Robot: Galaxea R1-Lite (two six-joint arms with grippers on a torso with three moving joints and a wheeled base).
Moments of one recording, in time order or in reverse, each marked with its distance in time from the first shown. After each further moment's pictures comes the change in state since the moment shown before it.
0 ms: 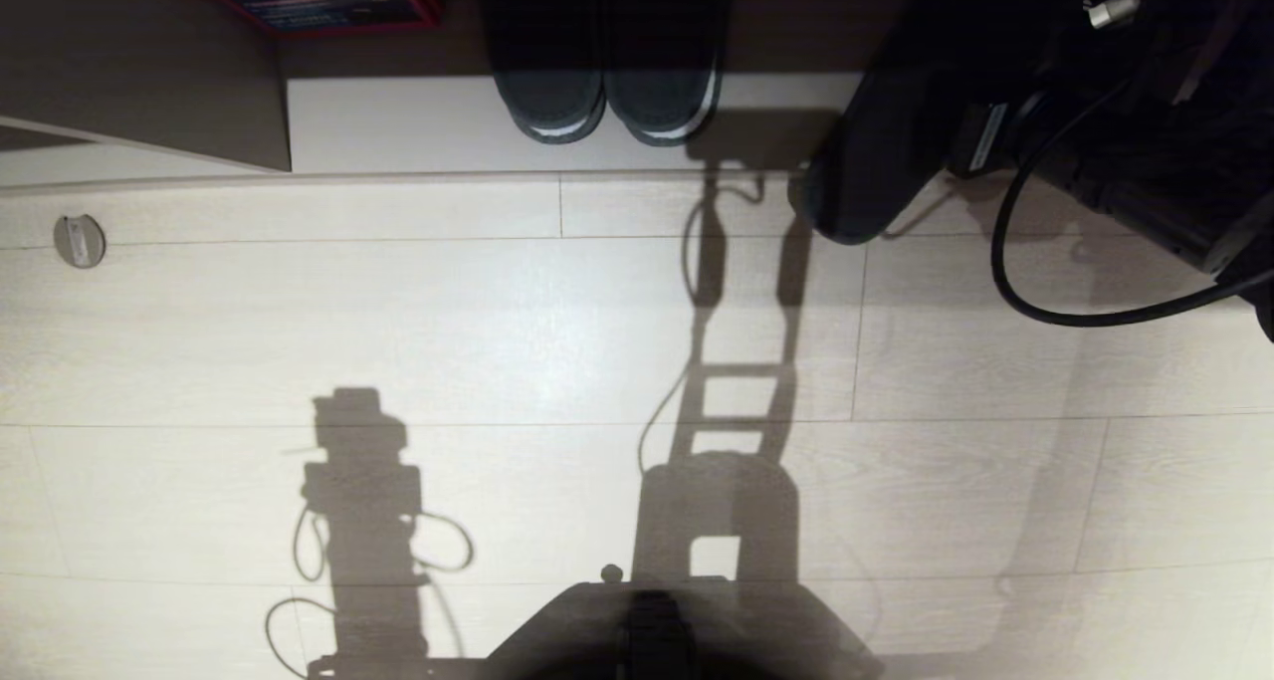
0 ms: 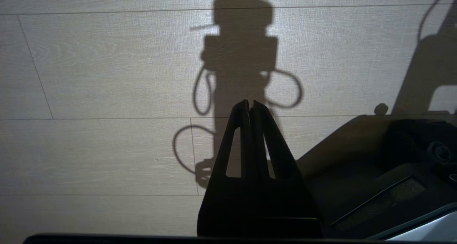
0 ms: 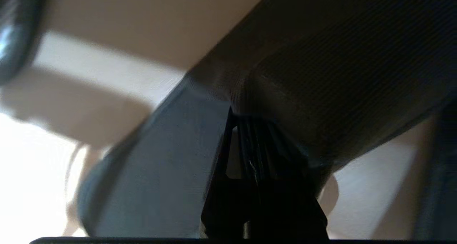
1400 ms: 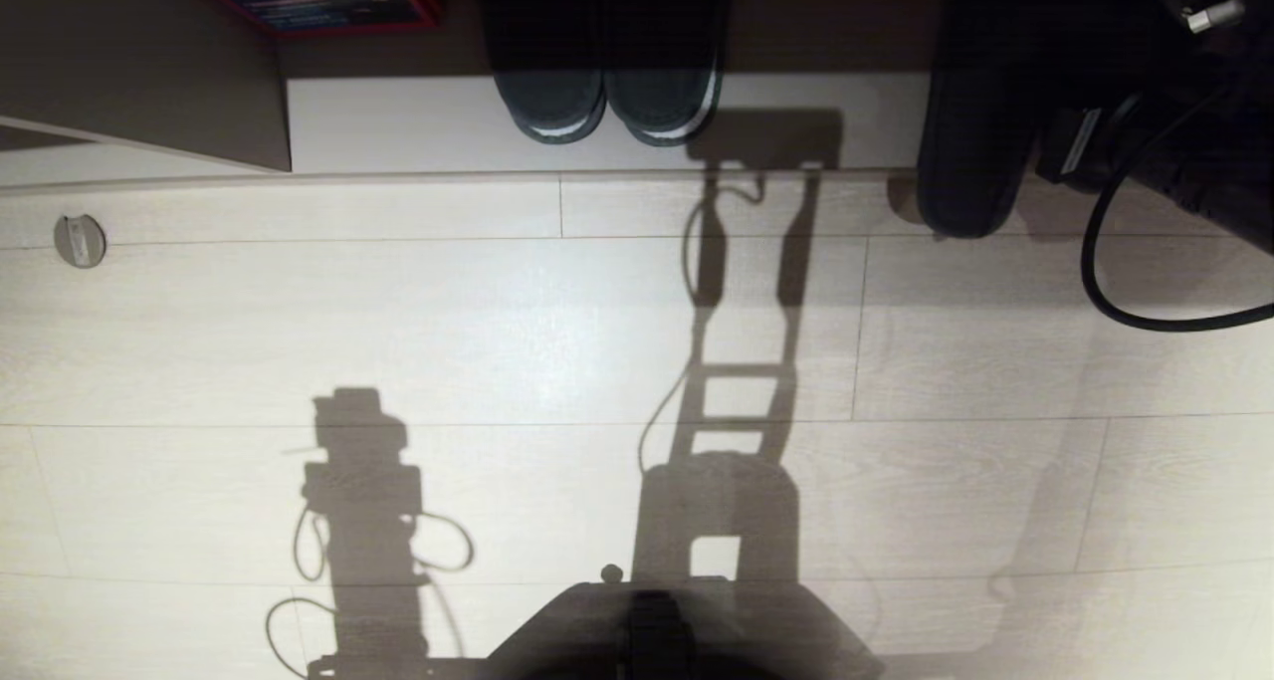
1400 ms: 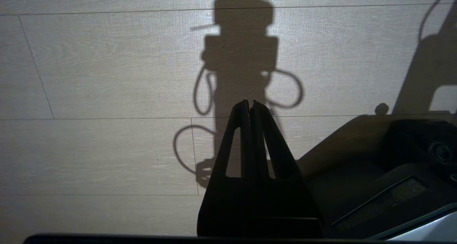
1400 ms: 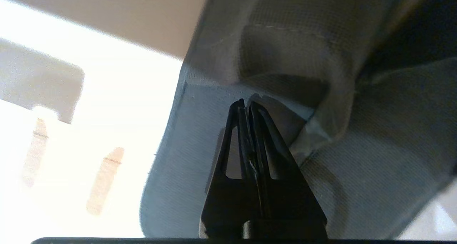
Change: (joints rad) left arm 0.000 0.000 0.000 0.000 0.000 0.001; right arm -0.170 -0.080 0.074 0.020 0.113 -0.024
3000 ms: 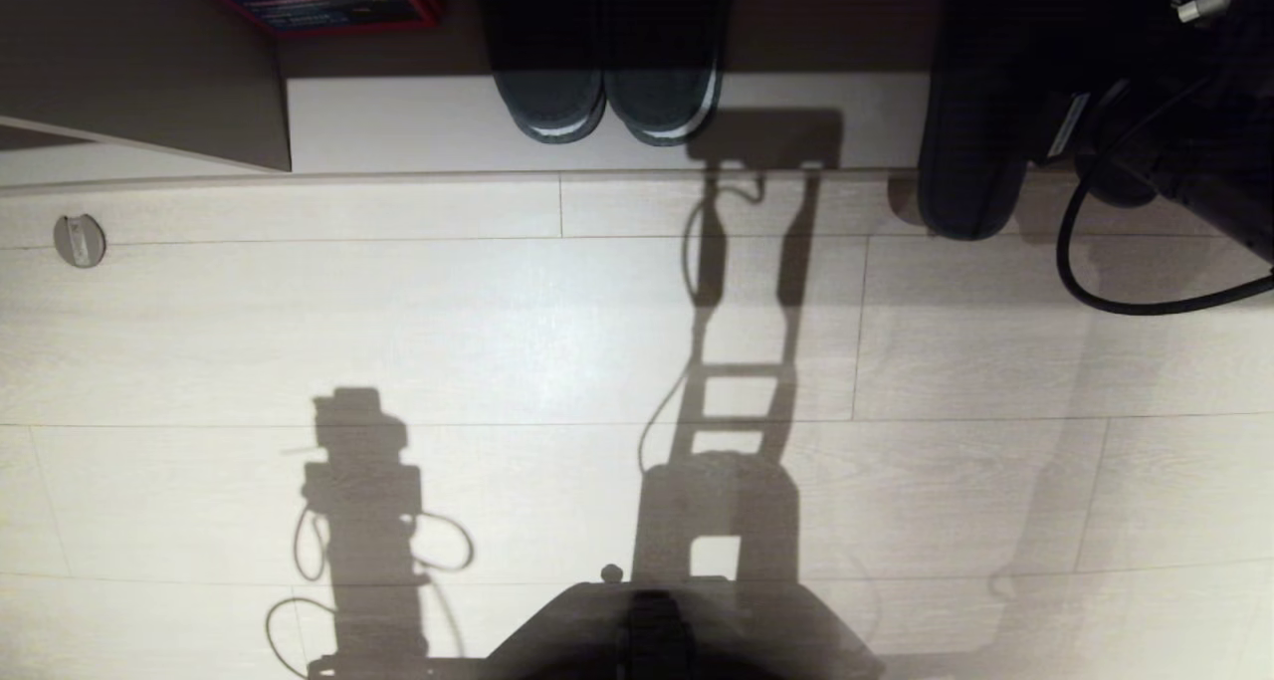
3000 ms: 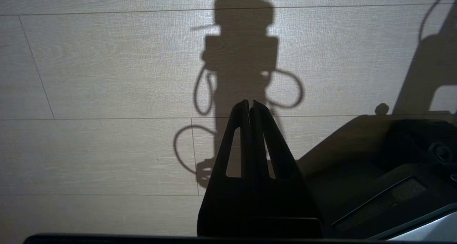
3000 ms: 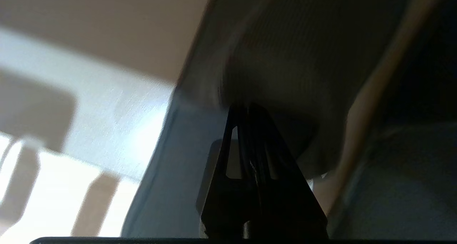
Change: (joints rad) left arm 0.000 0.000 0.000 0.000 0.000 0.000; right arm 0.005 0.057 -0.032 -0.094 0.001 0.009
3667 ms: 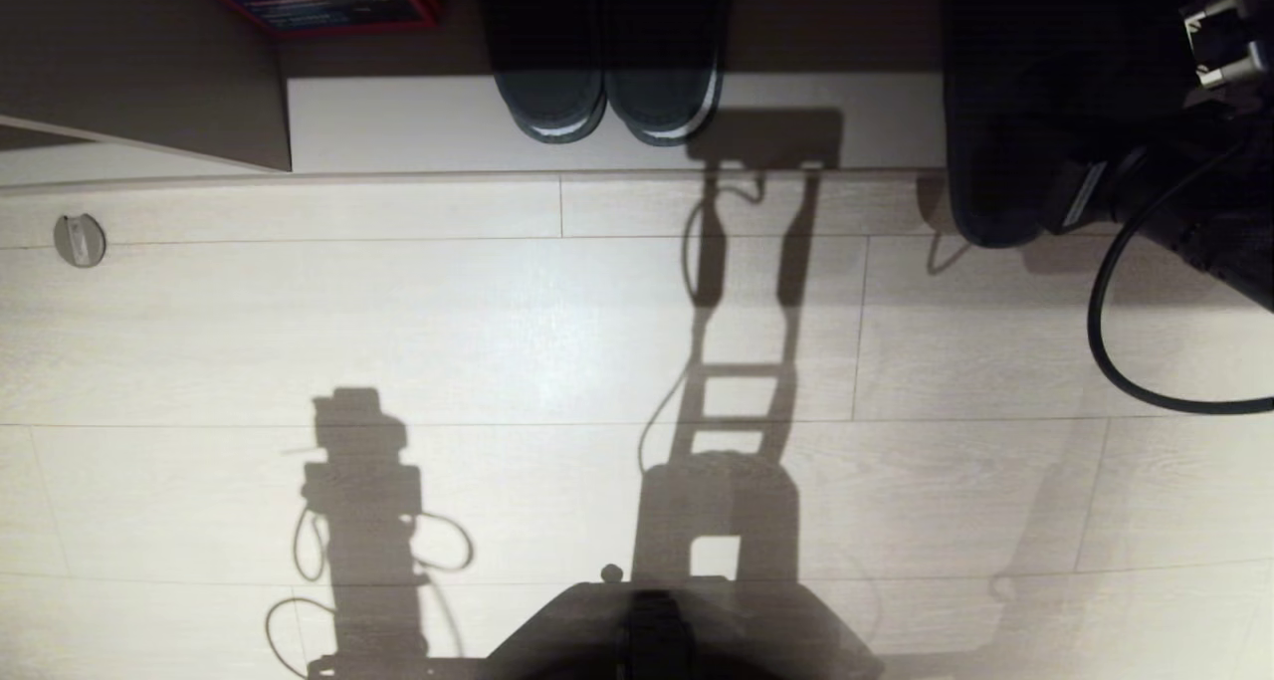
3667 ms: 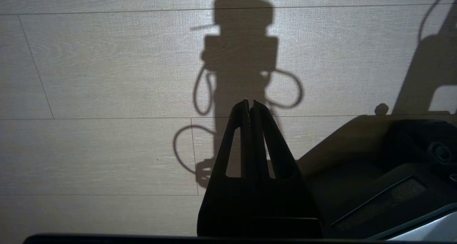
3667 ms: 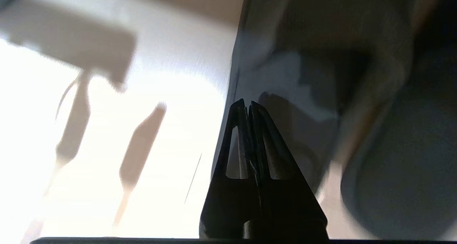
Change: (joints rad) left arm -0.001 0.000 0.000 0.000 0.000 -0.001; right arm 0.035 -0.138 0.234 -0.009 0.001 -0.003
